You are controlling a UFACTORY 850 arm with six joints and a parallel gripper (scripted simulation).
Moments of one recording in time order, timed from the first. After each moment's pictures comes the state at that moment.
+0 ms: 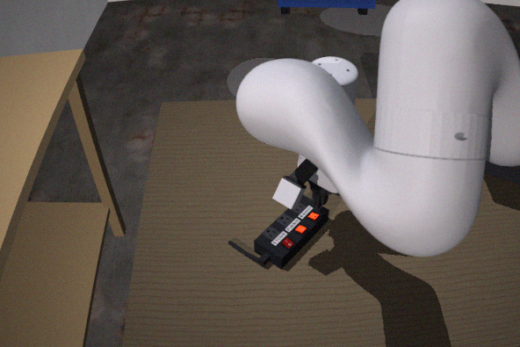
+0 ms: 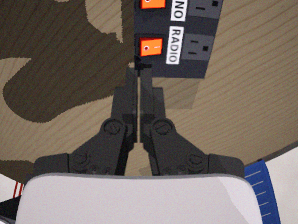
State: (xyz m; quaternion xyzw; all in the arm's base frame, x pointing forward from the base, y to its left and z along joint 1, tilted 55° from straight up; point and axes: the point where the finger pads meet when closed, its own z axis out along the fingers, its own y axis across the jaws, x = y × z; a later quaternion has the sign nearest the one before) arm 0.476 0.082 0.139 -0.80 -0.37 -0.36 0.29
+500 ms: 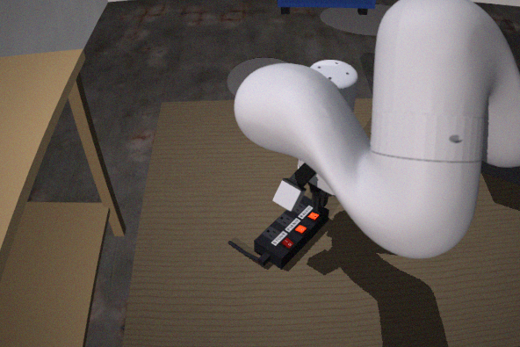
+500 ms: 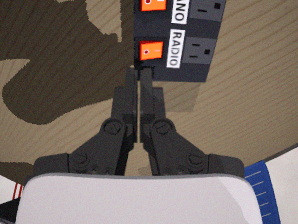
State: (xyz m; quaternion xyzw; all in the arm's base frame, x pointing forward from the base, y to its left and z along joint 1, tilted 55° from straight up) arm 0.478 0.086 0.135 -0.80 -0.37 -0.36 0.29
